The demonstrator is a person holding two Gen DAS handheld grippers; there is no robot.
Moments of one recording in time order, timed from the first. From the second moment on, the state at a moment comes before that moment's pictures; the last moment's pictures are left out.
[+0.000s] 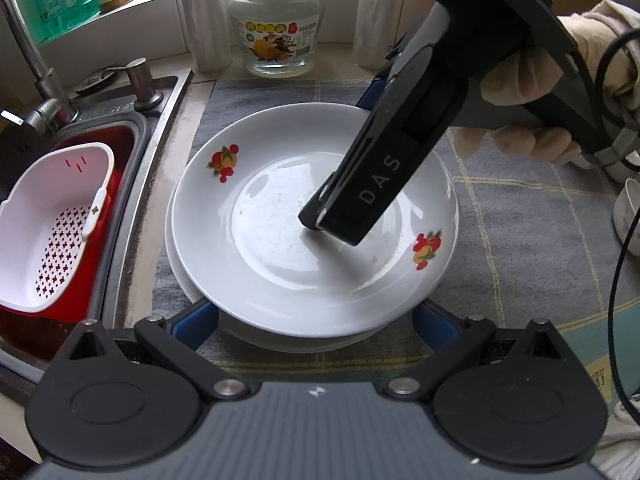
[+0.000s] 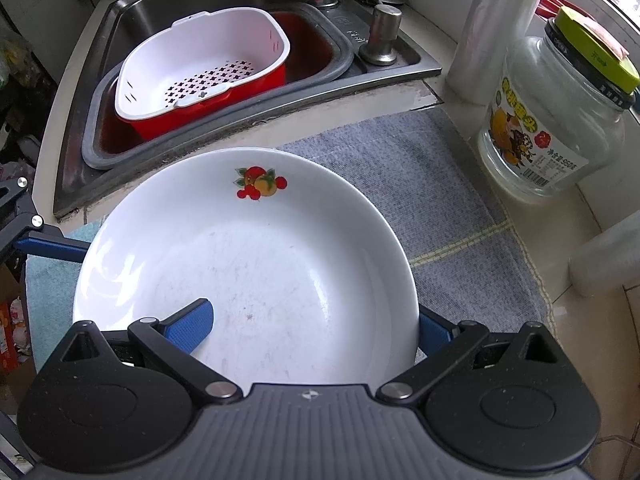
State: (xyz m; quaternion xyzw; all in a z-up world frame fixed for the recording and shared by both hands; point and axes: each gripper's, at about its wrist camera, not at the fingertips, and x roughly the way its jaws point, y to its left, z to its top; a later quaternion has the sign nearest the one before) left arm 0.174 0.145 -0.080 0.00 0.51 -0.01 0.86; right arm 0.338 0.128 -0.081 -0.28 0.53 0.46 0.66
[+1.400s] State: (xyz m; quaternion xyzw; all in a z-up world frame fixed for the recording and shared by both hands) left arm 0.150 0.094 -0.067 0.01 0.34 -0.07 0.94; right arm 0.237 -0.074 -0.028 -0.12 0.38 0.19 0.90
